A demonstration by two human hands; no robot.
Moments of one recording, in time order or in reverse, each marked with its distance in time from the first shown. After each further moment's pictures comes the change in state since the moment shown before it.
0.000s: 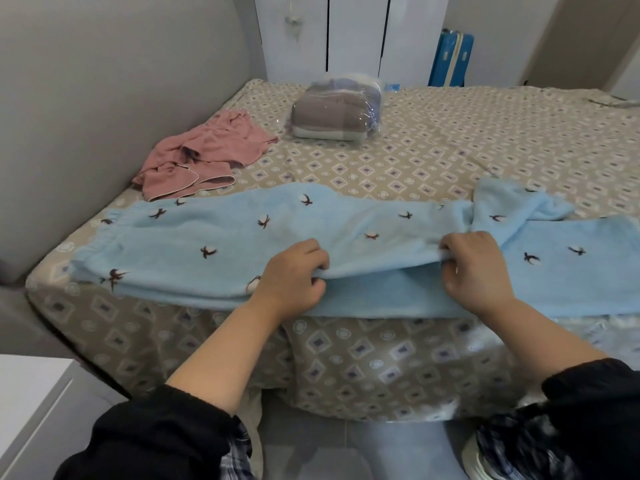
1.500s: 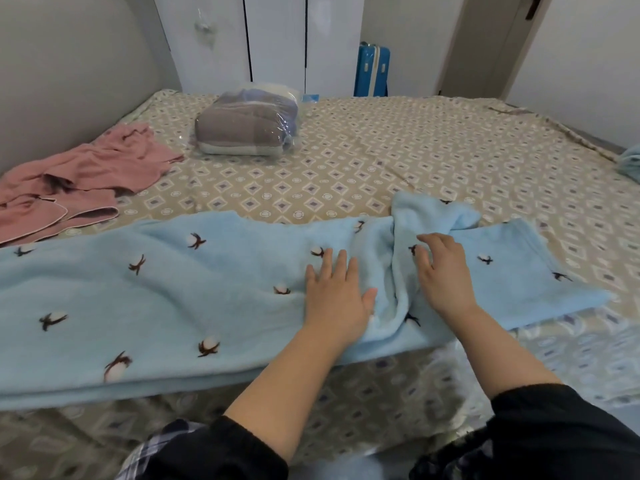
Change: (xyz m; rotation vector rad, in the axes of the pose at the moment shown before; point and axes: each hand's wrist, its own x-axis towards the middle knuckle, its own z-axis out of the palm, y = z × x) left_hand 0.119 0.119 0.153 0.164 -0.453 -0.213; right_hand -0.008 0.104 -0.004 0.126 -0.013 0.635
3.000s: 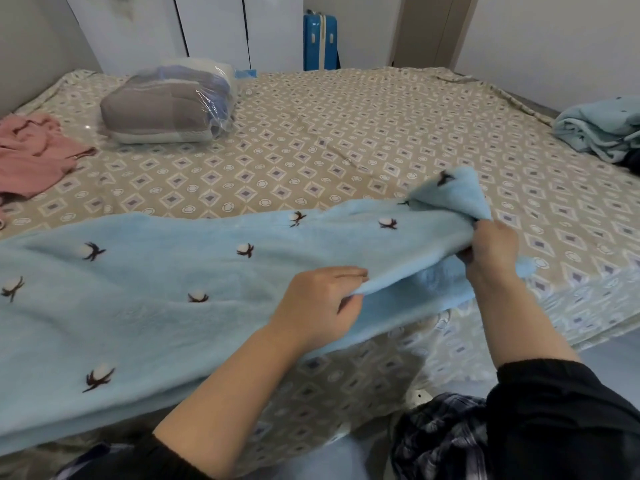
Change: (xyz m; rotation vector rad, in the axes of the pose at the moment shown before) left_hand 0.003 0.061 -0.007 -0.390 0.290 0.573; right_hand 0.037 0.106 -0.081 0.837 0.410 0.789
